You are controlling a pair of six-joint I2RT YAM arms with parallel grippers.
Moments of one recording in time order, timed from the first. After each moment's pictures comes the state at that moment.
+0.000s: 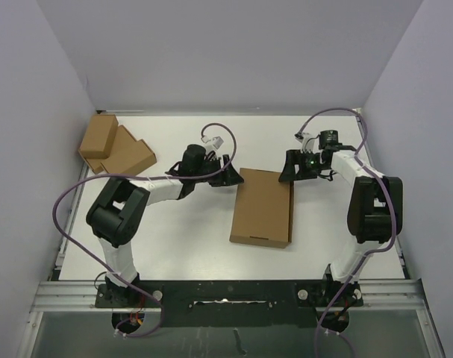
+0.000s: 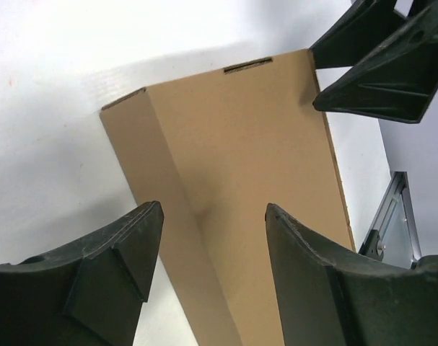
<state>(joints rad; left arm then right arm) -0.55 1.85 1.04 0.34 0.46 -0.66 0.00 1.79 1.23 -0.55 -0.62 -0.14</state>
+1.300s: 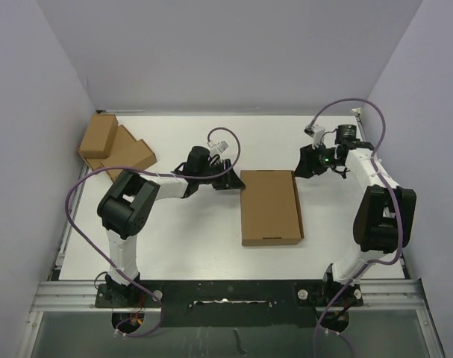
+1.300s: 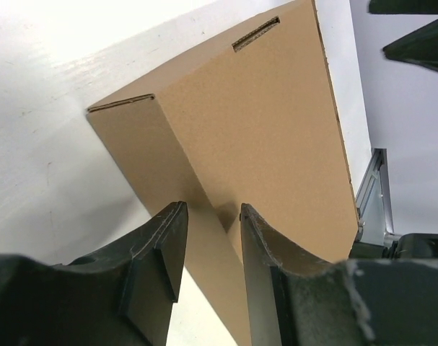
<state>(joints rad) -0.56 1.98 1.09 0.36 0.58 -0.71 -0.07 1.73 1.28 -0.67 -0.69 -0.47</state>
